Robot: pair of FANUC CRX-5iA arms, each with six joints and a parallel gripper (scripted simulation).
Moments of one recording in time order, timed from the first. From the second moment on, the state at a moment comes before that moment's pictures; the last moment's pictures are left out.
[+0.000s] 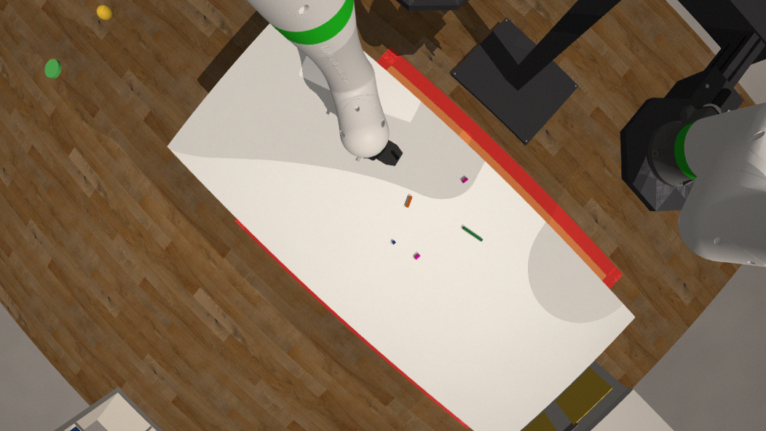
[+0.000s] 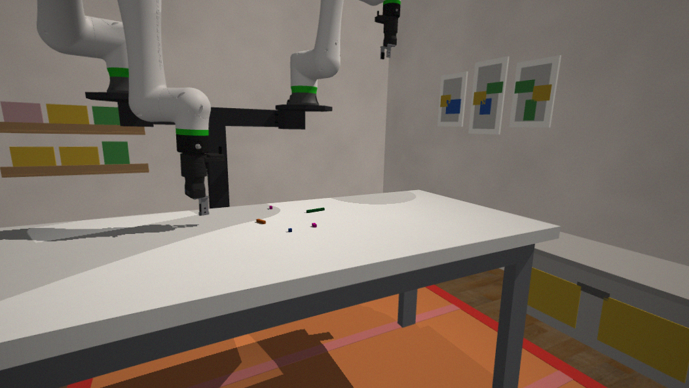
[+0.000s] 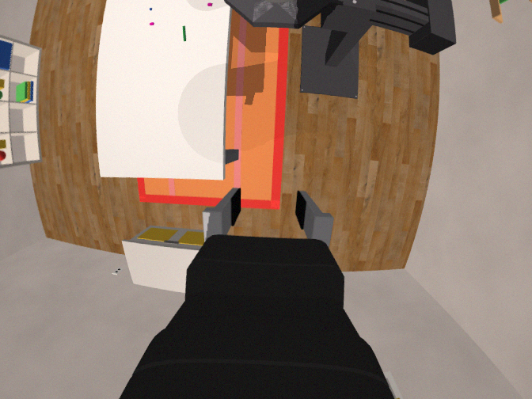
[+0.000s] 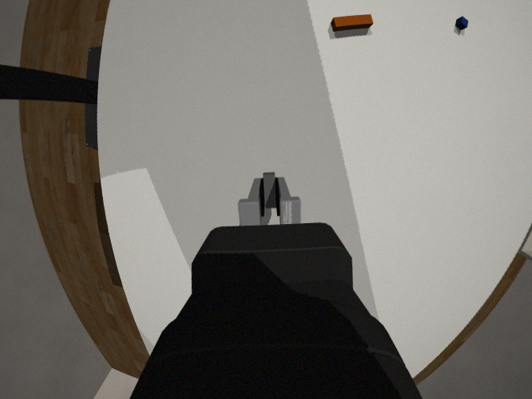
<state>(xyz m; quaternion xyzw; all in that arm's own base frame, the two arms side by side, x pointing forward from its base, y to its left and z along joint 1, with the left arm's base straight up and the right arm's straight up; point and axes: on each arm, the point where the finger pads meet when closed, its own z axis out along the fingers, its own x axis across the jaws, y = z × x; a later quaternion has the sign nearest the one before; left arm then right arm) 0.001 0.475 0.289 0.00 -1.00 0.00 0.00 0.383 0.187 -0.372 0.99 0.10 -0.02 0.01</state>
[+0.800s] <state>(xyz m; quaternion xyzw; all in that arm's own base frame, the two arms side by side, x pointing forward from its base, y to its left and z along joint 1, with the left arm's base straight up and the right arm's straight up) 0.001 0.475 0.289 0.00 -1.00 0.00 0.00 0.385 0.189 -0.307 0.99 0.11 0.00 0.00</state>
